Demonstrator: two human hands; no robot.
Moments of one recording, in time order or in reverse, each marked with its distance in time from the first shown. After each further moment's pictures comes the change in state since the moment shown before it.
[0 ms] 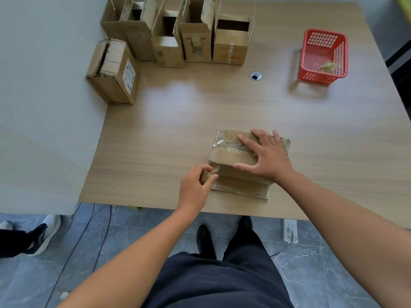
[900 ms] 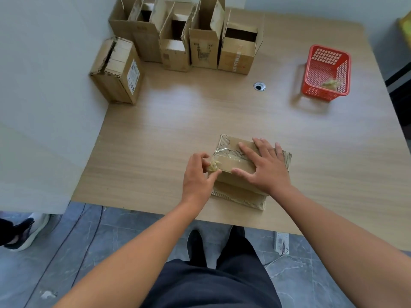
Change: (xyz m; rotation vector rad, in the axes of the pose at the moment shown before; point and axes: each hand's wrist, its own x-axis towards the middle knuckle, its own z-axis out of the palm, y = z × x) left_hand 0.032 0.029 0.008 -0.020 0.120 0.024; right_hand 0.006 -0.006 0.003 -0.085 -0.002 0.058
